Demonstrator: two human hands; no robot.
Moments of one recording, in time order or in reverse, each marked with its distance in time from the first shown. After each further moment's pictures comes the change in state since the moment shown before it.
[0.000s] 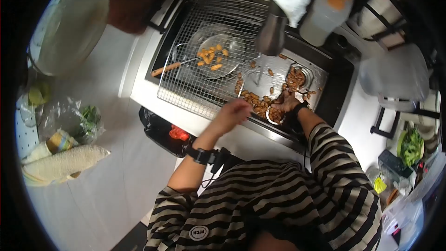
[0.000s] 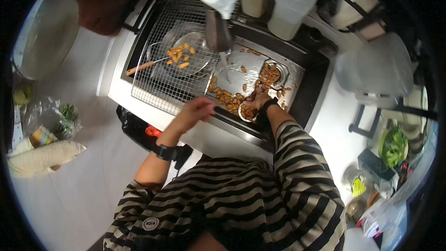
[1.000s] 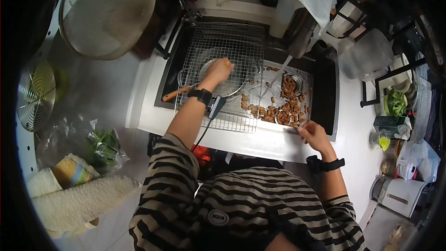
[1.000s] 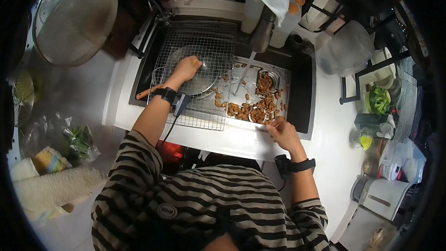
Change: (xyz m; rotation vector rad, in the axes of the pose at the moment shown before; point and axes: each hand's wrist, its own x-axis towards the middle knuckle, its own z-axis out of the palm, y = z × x) left_hand 0.105 0.074 -0.154 0.923 0.238 0.315; right_hand -0.261 -0.116 0.052 0.648 0.689 -0.036
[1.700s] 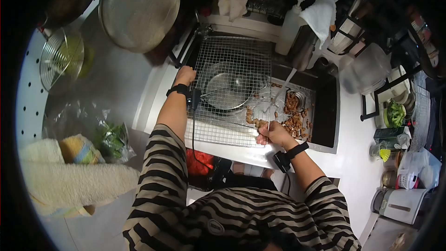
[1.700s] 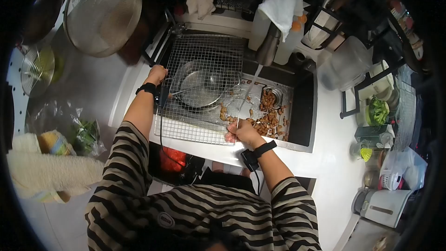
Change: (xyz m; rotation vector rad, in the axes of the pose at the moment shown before) left_hand 0.031 -0.123 -0.078 0.059 0.171 -0.507; right_hand 0.069 -0.037 0.114 0.553 -0.484 0.046
